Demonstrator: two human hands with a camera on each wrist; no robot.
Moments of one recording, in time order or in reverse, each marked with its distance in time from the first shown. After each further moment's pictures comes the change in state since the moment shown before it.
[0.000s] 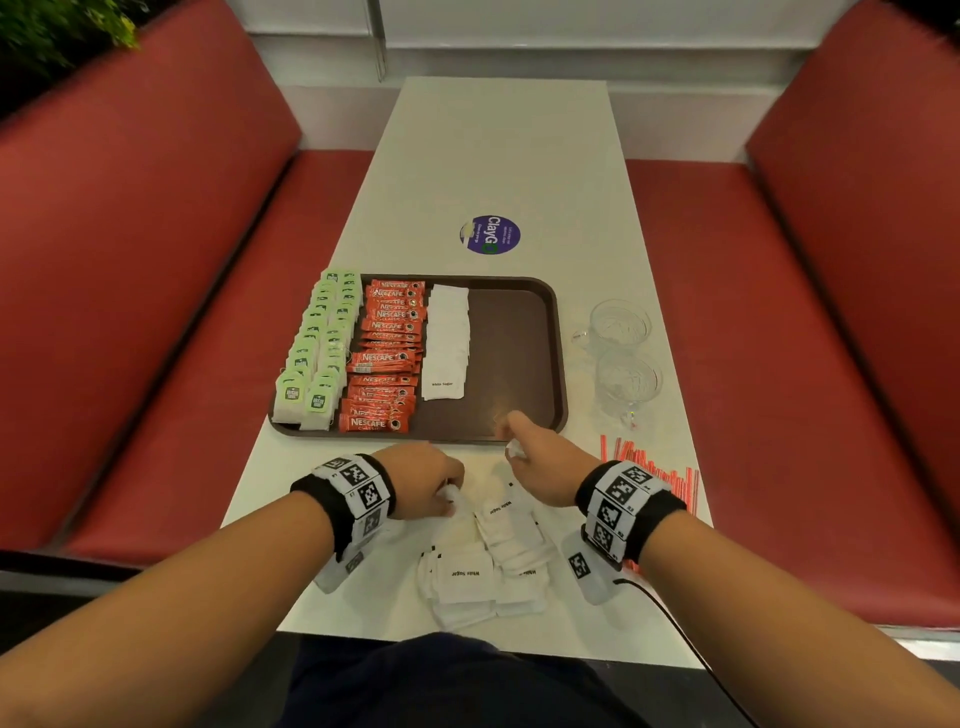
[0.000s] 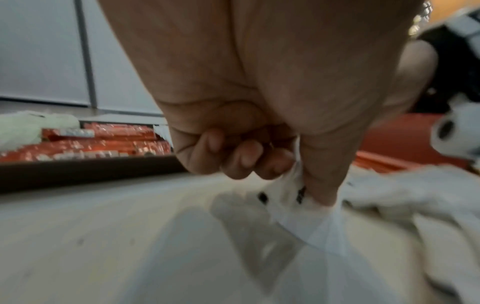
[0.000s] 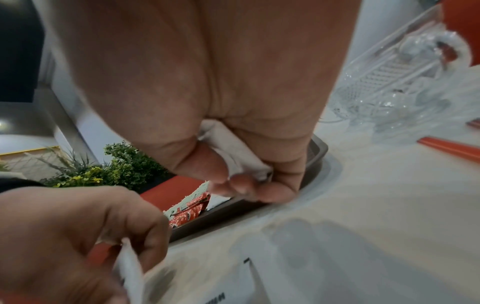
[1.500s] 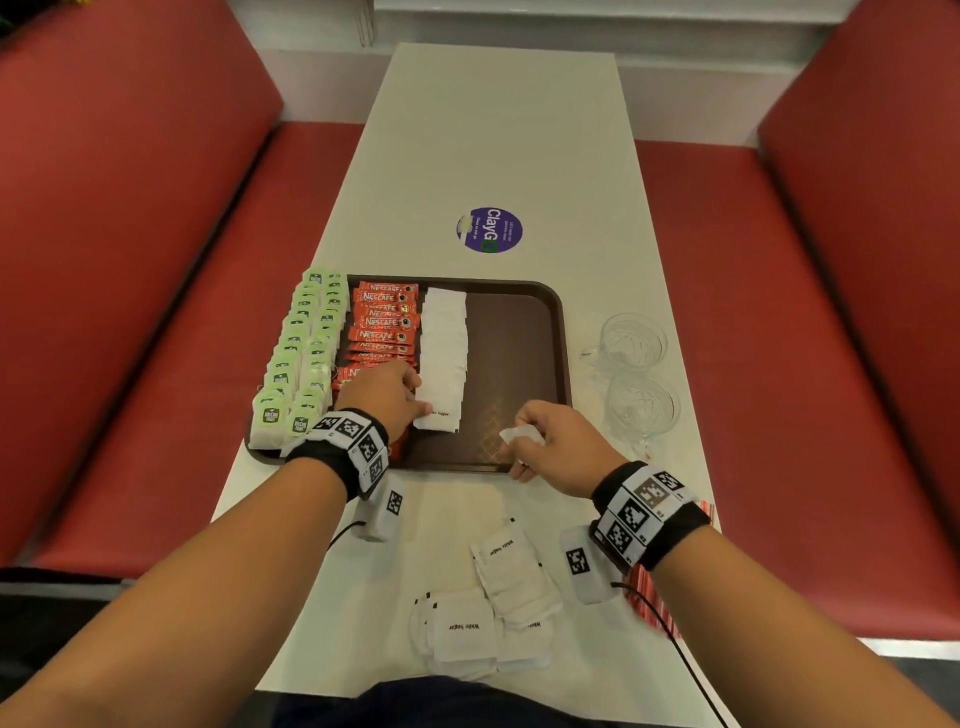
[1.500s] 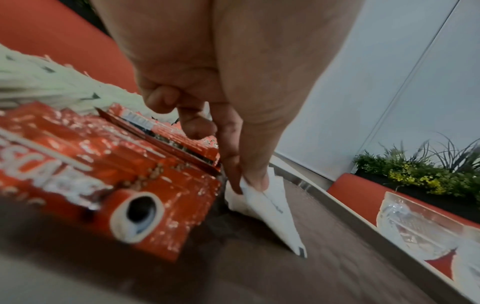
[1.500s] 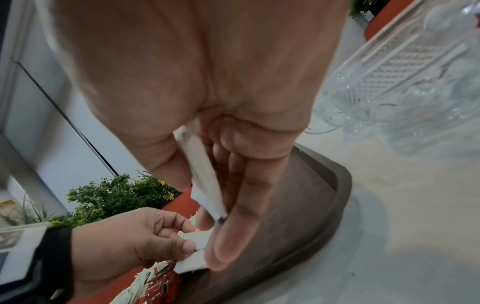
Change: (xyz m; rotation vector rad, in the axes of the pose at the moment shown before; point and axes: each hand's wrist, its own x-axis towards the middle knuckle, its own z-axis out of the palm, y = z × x) left_hand 0.063 -0.077 -0.046 -0.544 0.477 -0.569; right_hand 0.034 0.006 -0.034 0.377 0.169 0.045
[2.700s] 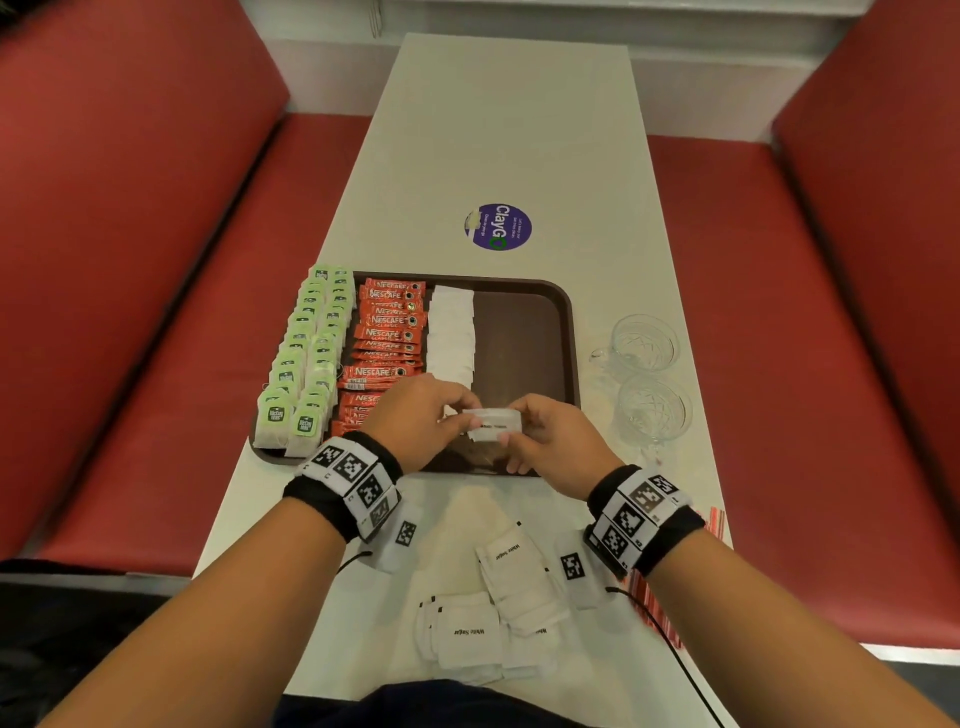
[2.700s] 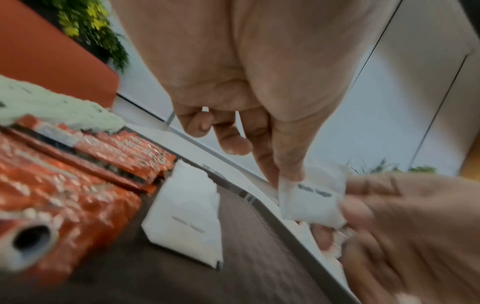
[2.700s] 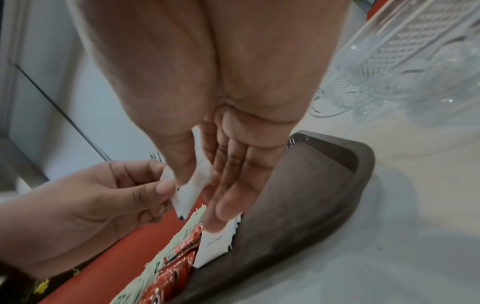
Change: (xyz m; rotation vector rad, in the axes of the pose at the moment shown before) left_hand -0.046 0.030 -0.011 -0.080 -0.022 0.468; right_hand 0.012 0.004 0.012 0.065 0.046 -0.062
